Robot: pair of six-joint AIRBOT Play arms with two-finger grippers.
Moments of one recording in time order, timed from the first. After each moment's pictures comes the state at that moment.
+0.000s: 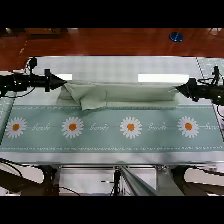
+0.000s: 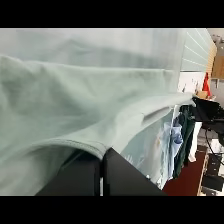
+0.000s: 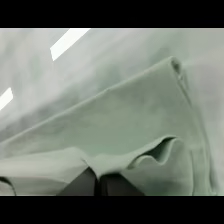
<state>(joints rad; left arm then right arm) 0.33 -1.77 1.31 0.42 -1.33 -1.05 -0.47 -1.45 0.96 -0.53 0.97 1.06</state>
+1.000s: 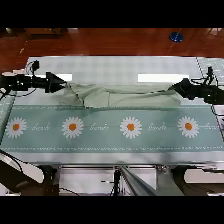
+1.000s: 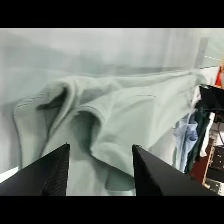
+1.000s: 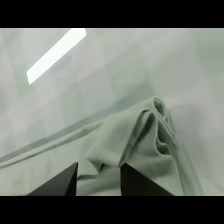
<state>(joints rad) 0.36 -1.93 1.44 0.46 -1.38 -1.03 -0.40 -1.52 0.96 -0.50 0.79 1.01</state>
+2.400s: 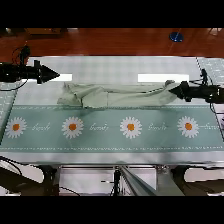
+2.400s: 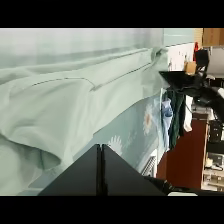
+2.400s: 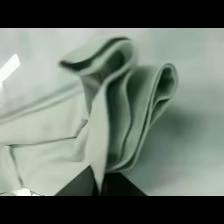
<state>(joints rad) 0.35 -1.80 1.52 0.43 -1.55 -1.07 -0.45 -1.57 1.07 -0.53 1.11 1.02</state>
